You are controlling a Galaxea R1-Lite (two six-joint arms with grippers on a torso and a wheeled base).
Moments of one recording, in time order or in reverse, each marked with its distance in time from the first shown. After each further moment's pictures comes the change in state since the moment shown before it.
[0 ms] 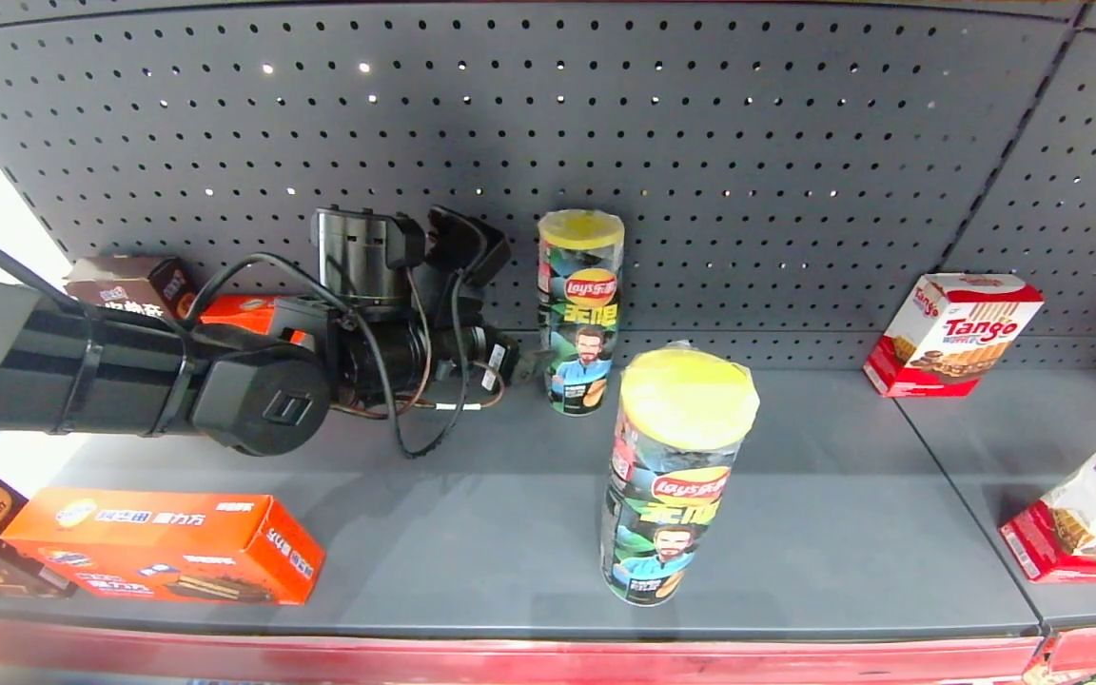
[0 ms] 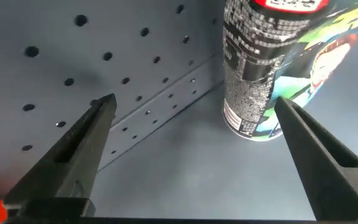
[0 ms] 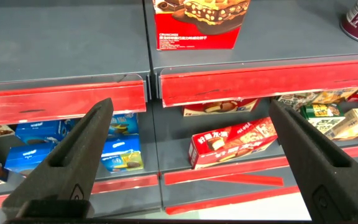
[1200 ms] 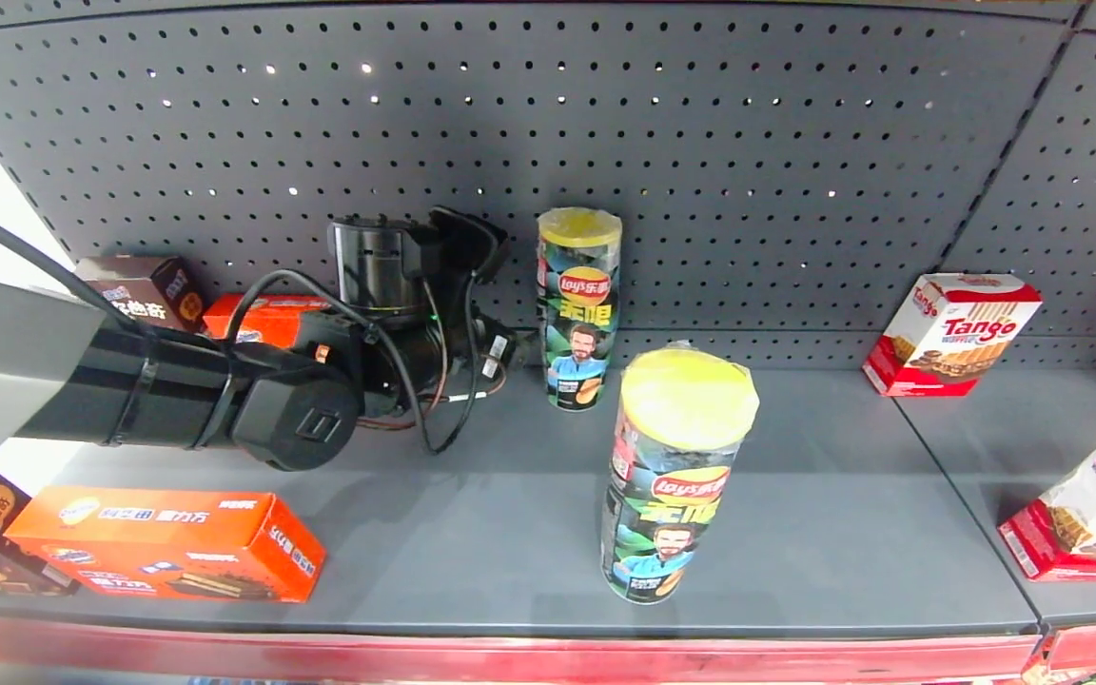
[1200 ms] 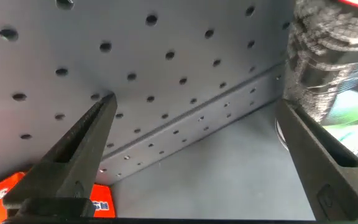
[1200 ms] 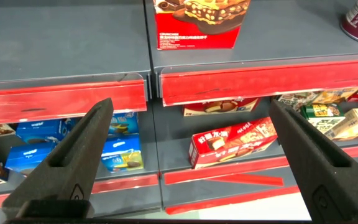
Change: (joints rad) left arm -0.018 0.049 0.009 -0.148 0.261 0.057; right arm 0.001 0.000 0.000 0.000 0.000 0.000
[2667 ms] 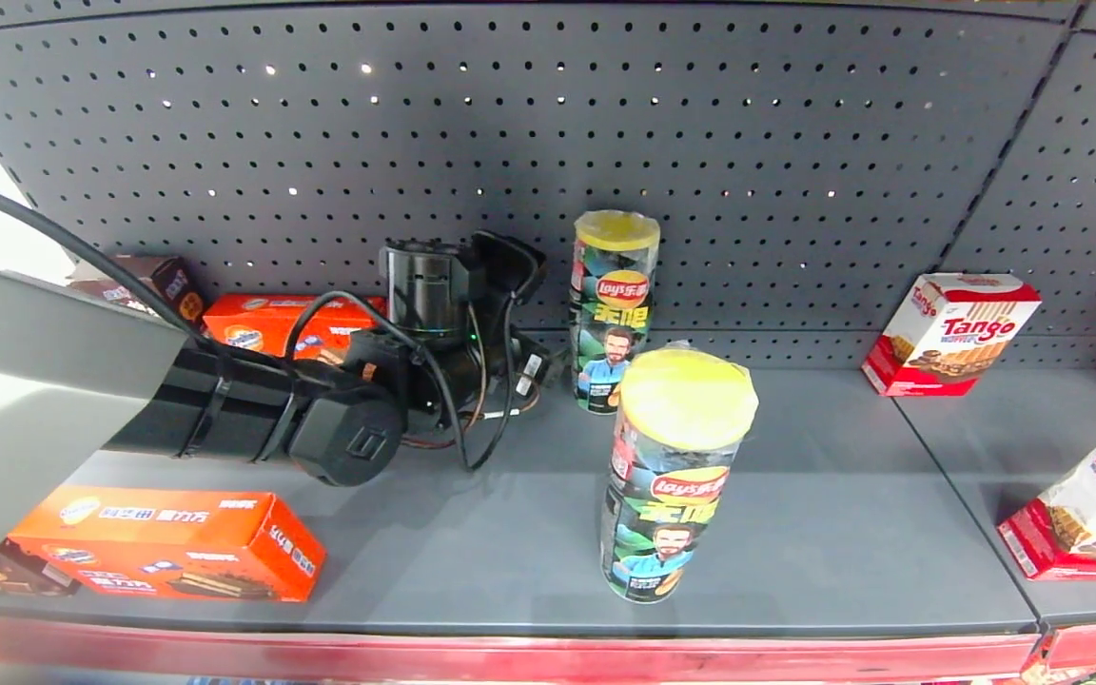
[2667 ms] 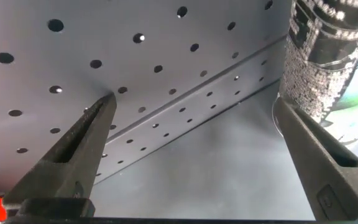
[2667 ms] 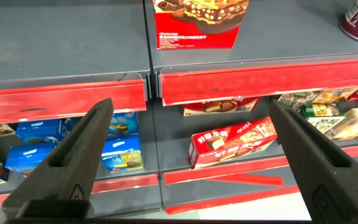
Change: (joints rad) left arm -0.062 0.055 -0.022 -0.009 0.012 -0.011; right arm 0.000 0.000 0.000 0.000 0.000 0.000
